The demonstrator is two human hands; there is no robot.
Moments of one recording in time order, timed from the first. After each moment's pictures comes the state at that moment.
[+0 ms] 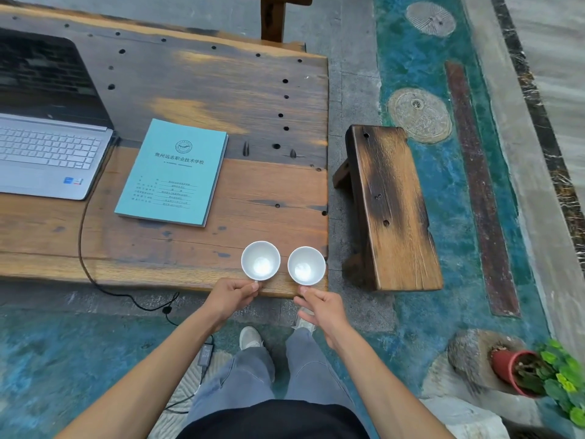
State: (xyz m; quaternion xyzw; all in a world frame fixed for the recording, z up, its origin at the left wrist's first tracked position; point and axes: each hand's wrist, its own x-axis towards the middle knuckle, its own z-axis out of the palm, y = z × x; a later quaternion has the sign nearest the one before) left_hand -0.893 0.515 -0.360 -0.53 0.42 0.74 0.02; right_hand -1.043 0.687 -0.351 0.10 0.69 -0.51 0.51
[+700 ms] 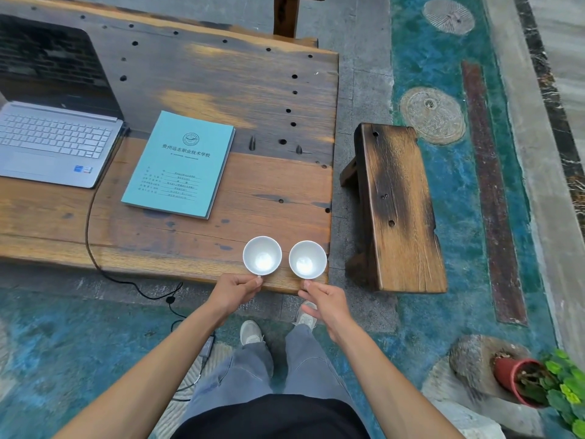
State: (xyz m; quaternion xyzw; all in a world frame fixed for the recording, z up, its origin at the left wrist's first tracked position) left_hand -0.896 0.528 -0.354 -0.55 0.43 0.72 0.00; right_hand -1.057 0.691 -0.350 0.08 0.70 -0.49 0.51
